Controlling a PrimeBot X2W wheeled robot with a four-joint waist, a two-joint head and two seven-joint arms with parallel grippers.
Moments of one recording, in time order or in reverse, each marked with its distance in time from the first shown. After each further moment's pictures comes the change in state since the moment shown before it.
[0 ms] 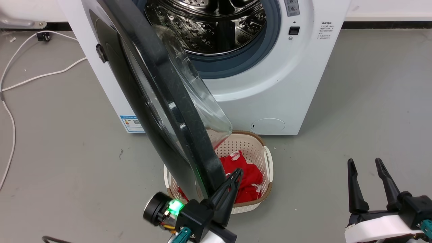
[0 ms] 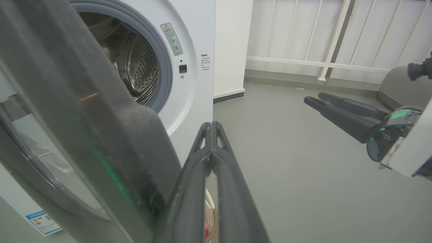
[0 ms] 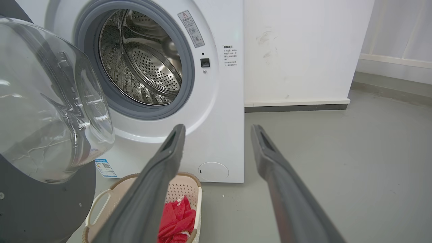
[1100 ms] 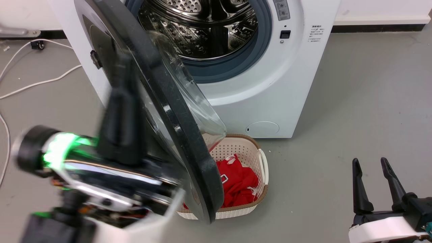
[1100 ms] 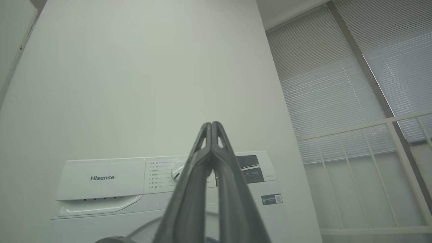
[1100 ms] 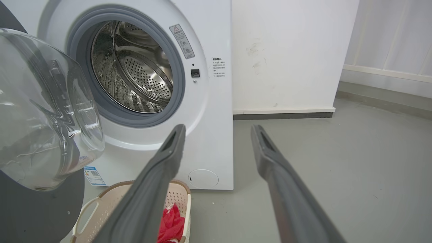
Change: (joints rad) left arm -0.232 -0.040 0.334 -0.455 0.048 -0.012 -0.180; right arm 0.009 -0.001 -0.019 -0.030 -0.020 0.000 0.000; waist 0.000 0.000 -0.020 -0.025
